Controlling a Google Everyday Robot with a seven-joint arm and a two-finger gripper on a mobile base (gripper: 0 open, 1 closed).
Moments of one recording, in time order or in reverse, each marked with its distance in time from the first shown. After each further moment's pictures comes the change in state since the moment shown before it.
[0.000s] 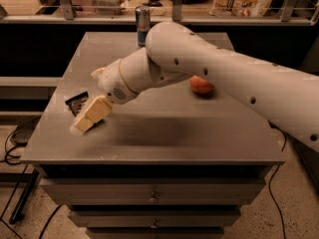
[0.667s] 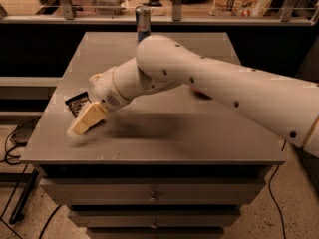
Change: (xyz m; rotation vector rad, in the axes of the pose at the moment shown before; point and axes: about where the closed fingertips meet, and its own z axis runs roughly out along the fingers) arm 0.016 -0.015 0.032 0.031 0.010 -0.003
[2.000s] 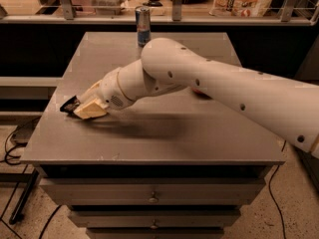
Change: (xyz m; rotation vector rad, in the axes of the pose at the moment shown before) arm 0.006 -0.005 -0.007 0.034 -0.015 0.017
